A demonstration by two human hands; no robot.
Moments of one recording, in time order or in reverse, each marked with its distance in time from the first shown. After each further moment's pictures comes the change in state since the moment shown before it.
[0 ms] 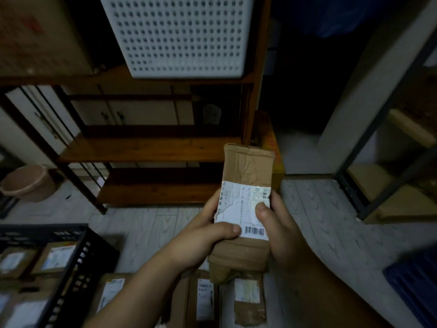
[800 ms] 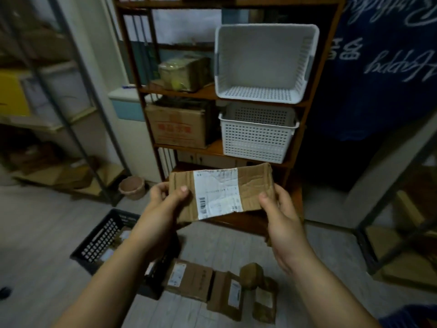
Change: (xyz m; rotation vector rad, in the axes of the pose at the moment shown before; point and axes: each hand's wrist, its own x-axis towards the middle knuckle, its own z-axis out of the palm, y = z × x) left_hand -0.337 0.321 0.057 -0.112 0.777 0.166; right_hand -0.184 -0.353 0.174 -0.070 0.017 -0.046
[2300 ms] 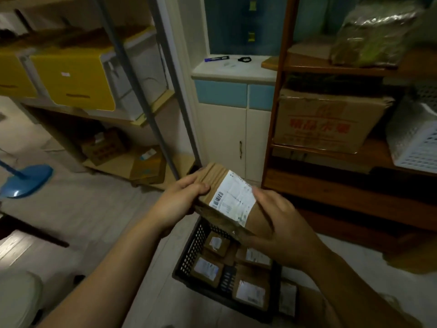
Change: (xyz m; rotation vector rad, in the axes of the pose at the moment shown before) left_hand 0.320 0.104 -0.471 0.467 -0.050 -0.113; right_hand 0.193 0.117 0.518 -1.021 -0.550 -0.275
